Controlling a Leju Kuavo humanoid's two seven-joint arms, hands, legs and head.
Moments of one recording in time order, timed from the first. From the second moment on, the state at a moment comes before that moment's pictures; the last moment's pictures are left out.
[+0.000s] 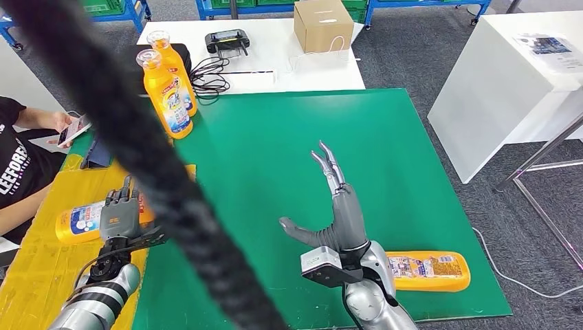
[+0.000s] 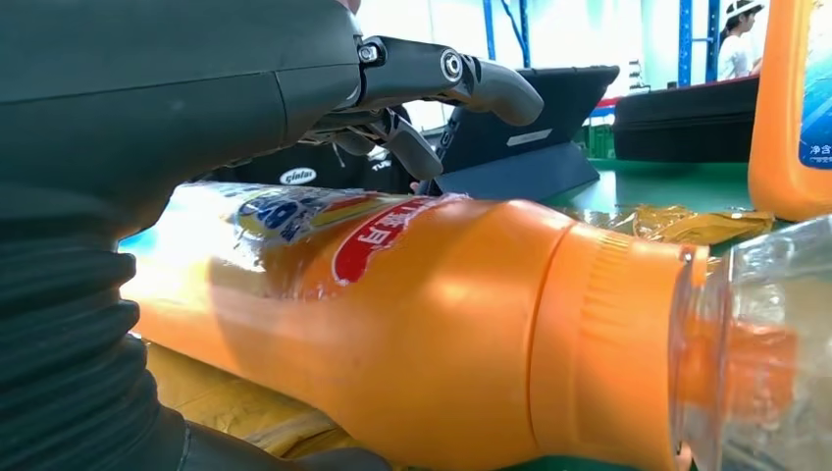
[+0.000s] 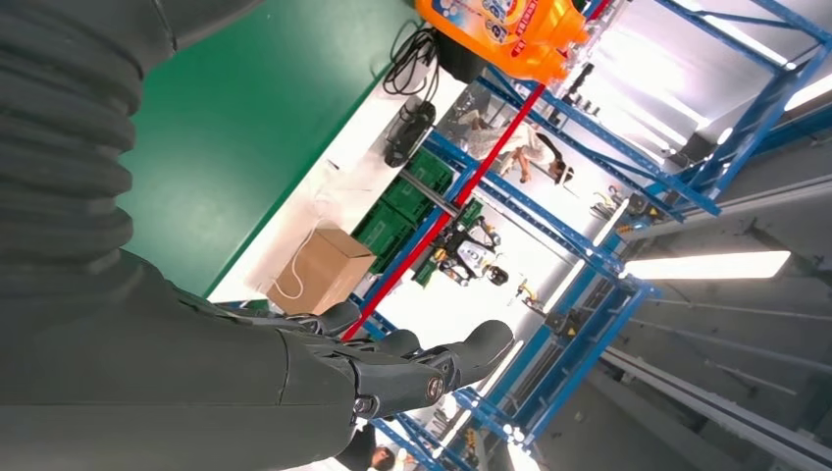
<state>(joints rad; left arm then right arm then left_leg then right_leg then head) -0.49 0.07 -0.12 -0.55 -1.29 0.55 0.04 -0.03 0.03 0.39 -1.69 0.58 -0.39 -0.37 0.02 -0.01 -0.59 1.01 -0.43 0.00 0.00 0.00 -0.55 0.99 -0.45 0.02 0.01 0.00</state>
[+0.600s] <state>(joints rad) -0.34 0.26 -0.49 -1.02 -1.57 0.70 0.53 -0.02 -0.02 0.40 -1.69 0.64 -0.39 -0.35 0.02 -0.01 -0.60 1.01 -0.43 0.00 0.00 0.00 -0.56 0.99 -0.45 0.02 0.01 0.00</state>
